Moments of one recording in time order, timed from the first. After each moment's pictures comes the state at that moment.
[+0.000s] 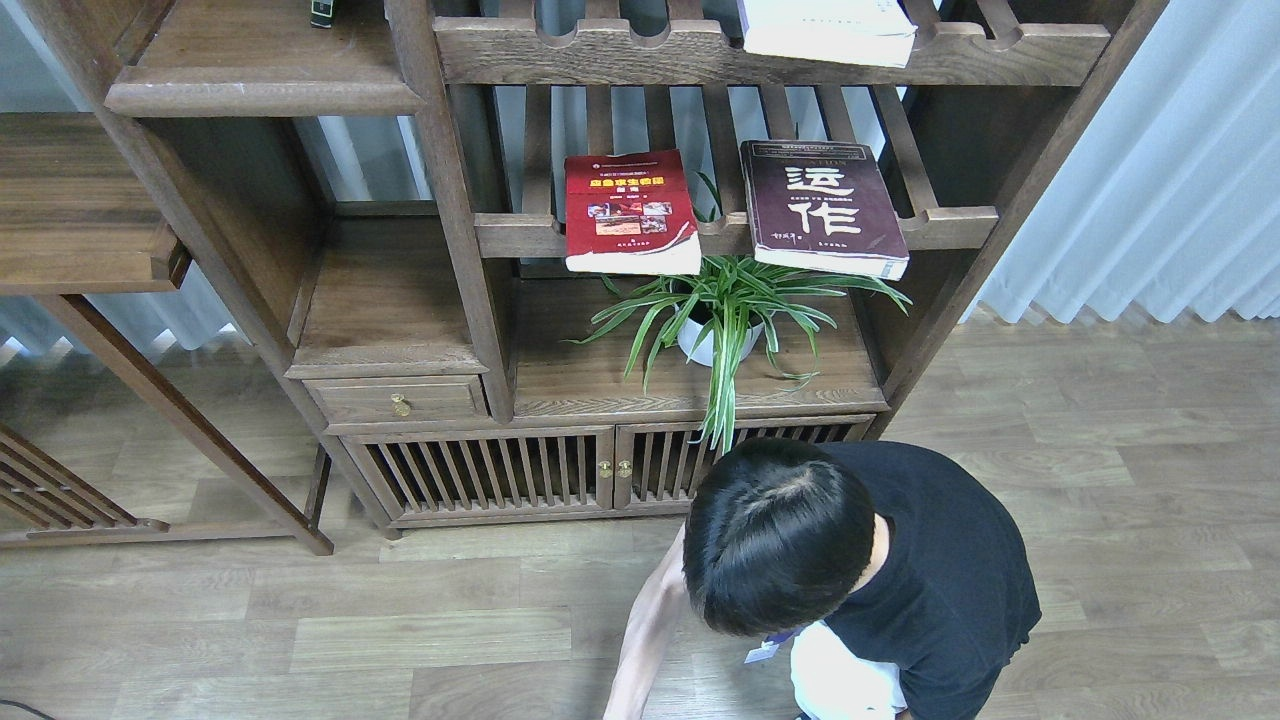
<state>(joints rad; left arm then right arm) 0.13 0.00 -0.13 0.00 0.14 -0.05 0.08 -0.09 0.01 0.24 0.40 0.41 -0.02 0.25</state>
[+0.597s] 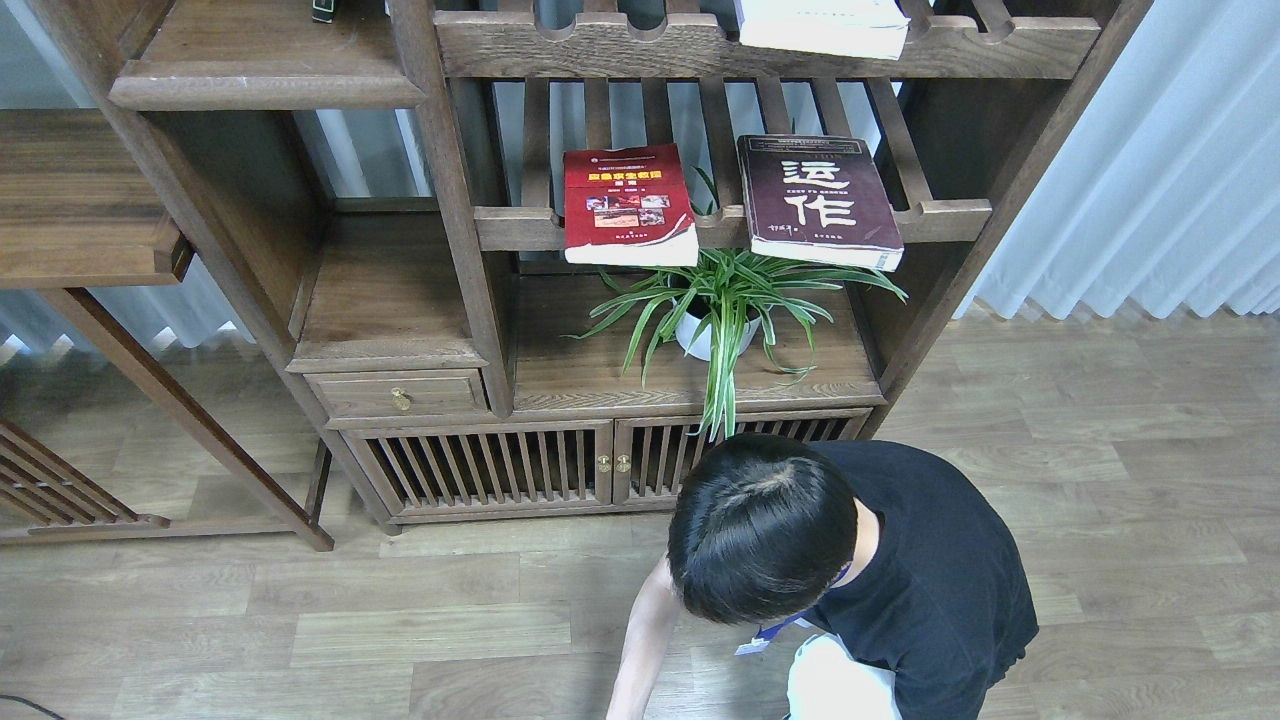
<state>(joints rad) 0.13 0.00 -0.13 0.00 0.14 -0.05 0.08 -0.09 0.01 0.24 0.40 0.41 -0.02 0.25</state>
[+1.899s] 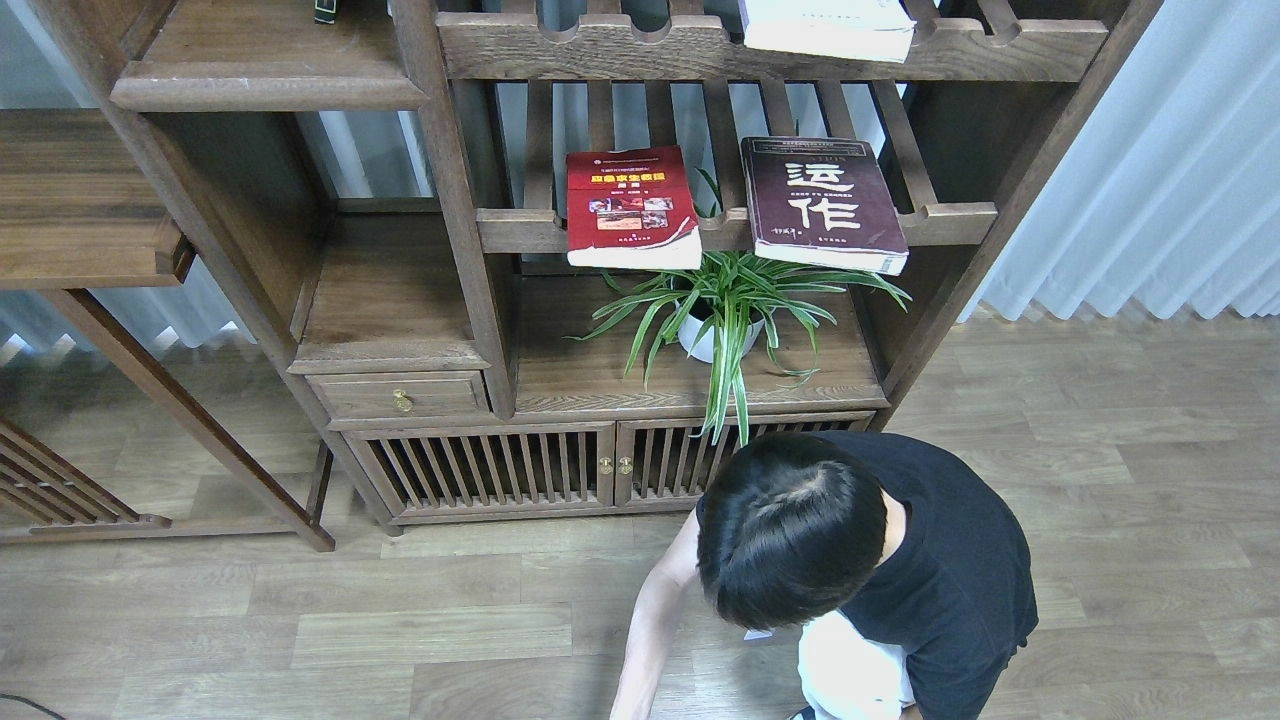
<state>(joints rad) 0.13 0.00 -0.13 0.00 0.14 -0.05 0.08 -0.09 0.01 0.24 0.40 0.41 -0.02 0.25</state>
